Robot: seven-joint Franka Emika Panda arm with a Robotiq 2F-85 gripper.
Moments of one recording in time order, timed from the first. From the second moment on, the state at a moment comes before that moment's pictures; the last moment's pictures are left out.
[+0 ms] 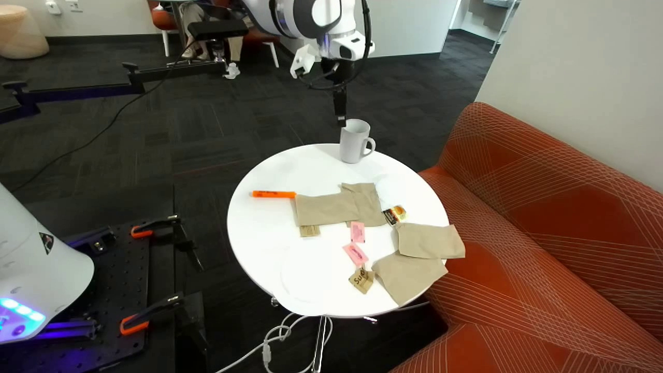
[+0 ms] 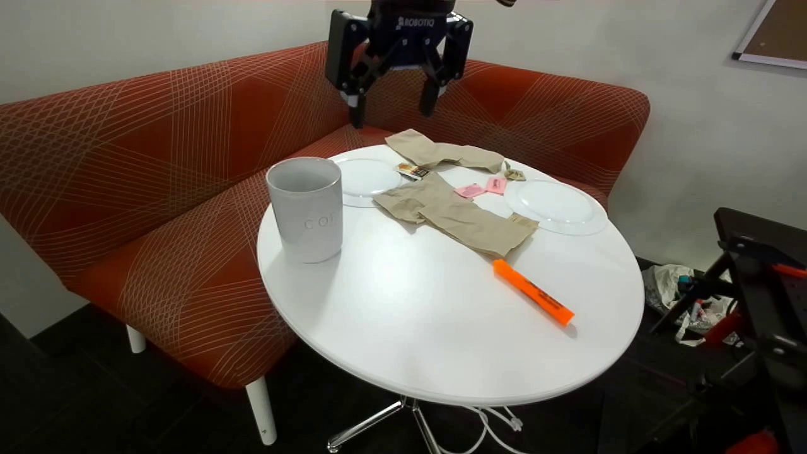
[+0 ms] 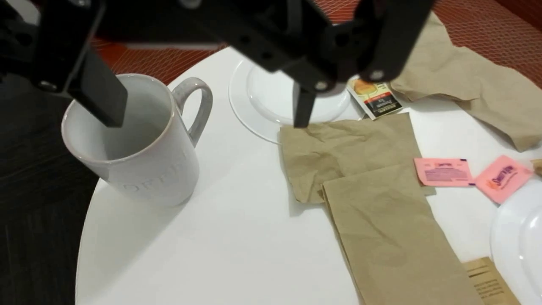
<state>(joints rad) 0.22 0.43 0.05 -1.83 -0.20 2.41 0.84</state>
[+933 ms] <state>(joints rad) 0.30 0.69 -0.04 -1.62 -0.18 2.51 0.98</state>
